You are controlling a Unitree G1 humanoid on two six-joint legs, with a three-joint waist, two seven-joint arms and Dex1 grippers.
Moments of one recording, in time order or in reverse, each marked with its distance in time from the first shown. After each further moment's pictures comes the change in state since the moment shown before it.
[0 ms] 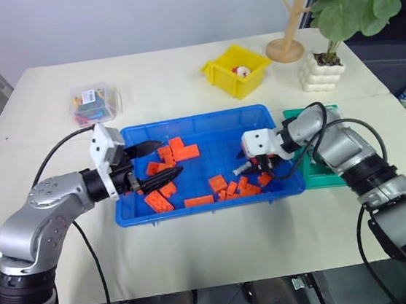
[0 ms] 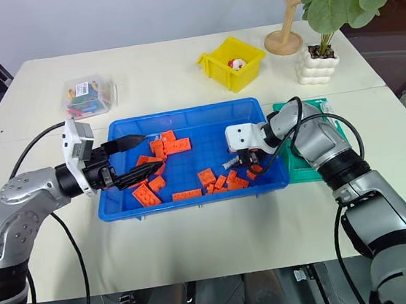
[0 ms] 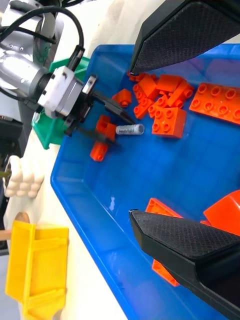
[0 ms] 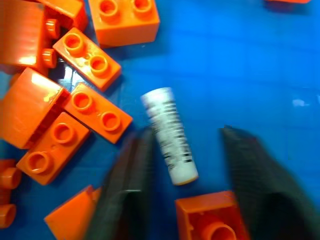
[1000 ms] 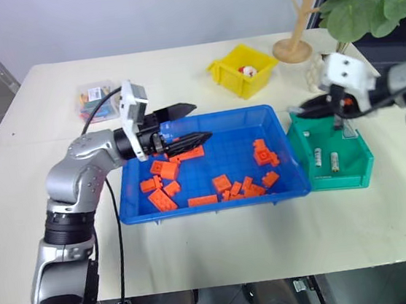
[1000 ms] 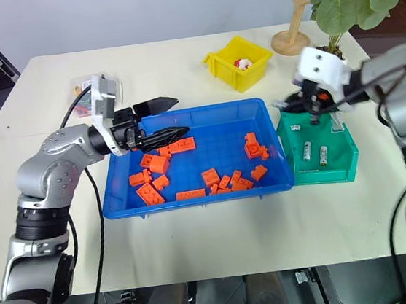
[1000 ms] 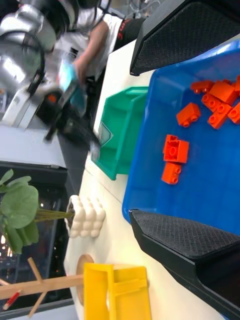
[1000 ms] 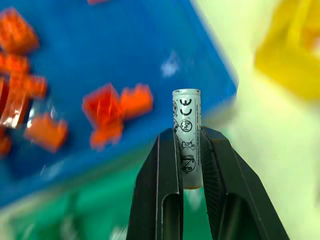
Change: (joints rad) left arm -0.394 -0.213 -0.168 0.395 0.088 -0.142 -0.197; right arm 0.144 -0.395 -0.409 -0.362 0.190 0.545 -0.030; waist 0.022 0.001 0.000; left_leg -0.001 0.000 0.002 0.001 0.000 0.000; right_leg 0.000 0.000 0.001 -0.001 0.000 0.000
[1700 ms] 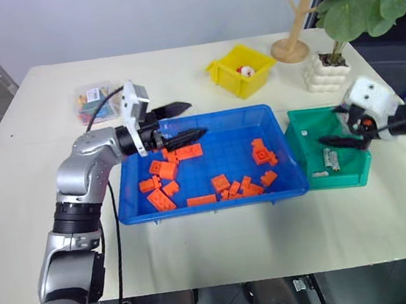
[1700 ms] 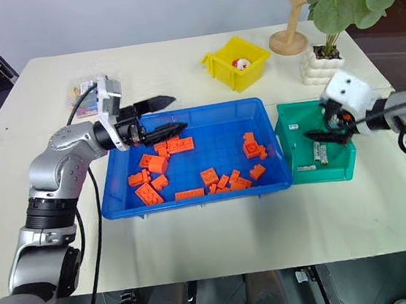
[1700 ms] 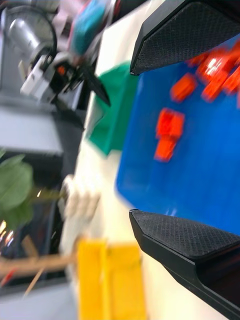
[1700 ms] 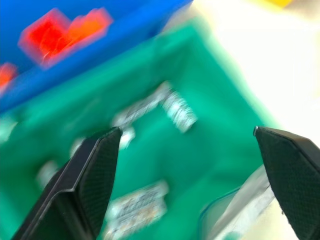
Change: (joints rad) left arm -0.036 -0.031 0.043 0.128 0.092 -0.123 0.010; right arm 0.099 0.043 -0.090 0.078 0.051 -0.034 -0.243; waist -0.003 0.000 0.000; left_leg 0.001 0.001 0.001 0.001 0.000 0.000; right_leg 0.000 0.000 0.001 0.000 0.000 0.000
